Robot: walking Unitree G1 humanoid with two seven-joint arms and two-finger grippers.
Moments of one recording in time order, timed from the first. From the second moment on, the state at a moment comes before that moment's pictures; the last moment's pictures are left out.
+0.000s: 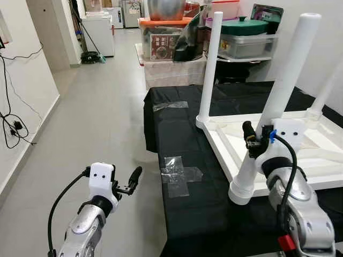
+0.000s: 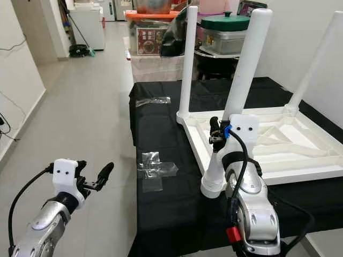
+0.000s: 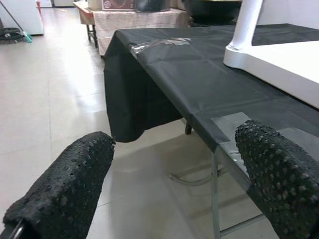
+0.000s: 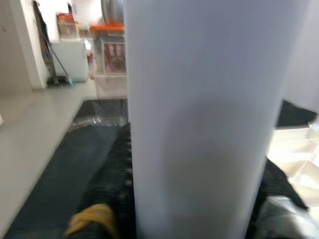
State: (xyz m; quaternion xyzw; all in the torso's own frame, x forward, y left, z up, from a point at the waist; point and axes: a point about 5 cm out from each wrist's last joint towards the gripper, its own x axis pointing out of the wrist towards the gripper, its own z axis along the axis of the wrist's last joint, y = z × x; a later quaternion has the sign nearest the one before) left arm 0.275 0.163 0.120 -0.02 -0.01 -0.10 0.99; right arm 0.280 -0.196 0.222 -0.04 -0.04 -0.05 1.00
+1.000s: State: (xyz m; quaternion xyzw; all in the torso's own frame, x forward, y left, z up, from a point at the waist) left arm 0.276 0.161 0.117 -0.02 0.00 -0.12 0.99; right arm 0.280 -0.197 0.251 -0.04 -0.08 0.12 0.99
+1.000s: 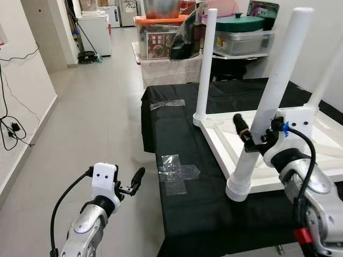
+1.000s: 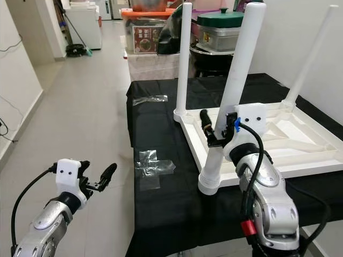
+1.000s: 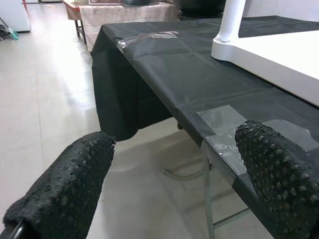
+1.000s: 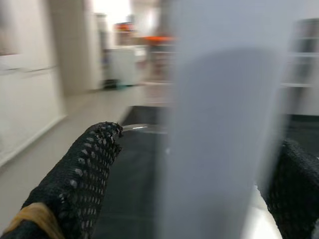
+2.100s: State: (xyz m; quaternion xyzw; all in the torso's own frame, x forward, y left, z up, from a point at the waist) left arm 0.275 0.162 0.115 -0.02 0.00 -0.11 0.99; right arm 0.311 -0.265 0.249 -0.03 0.01 0.34 0.94
